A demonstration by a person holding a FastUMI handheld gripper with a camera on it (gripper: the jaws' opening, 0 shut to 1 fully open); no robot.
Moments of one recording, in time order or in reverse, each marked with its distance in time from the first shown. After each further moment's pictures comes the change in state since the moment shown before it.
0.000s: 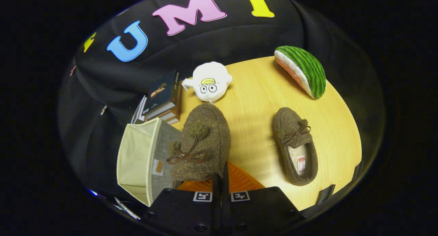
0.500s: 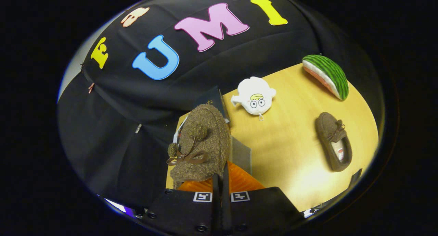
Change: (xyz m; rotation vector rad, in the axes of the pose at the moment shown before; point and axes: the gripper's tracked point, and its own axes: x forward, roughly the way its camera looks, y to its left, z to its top) arm -0.030 0.149 0.024 0.115 -0.070 0.223
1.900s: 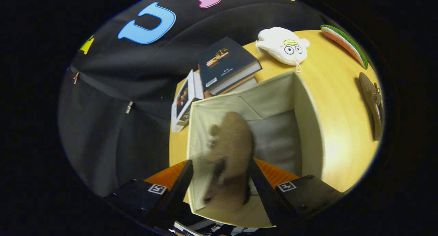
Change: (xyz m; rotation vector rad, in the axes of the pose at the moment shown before) arm 0.124 0.064 -0.117 0.054 0.256 -0.026
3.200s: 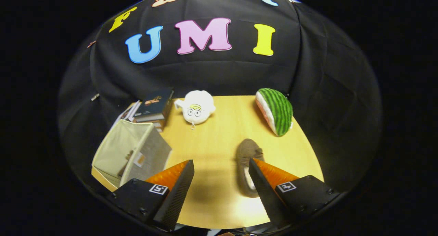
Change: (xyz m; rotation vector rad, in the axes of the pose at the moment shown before) arm -0.229 -0.294 0.099 -0.435 -0.406 -0.456
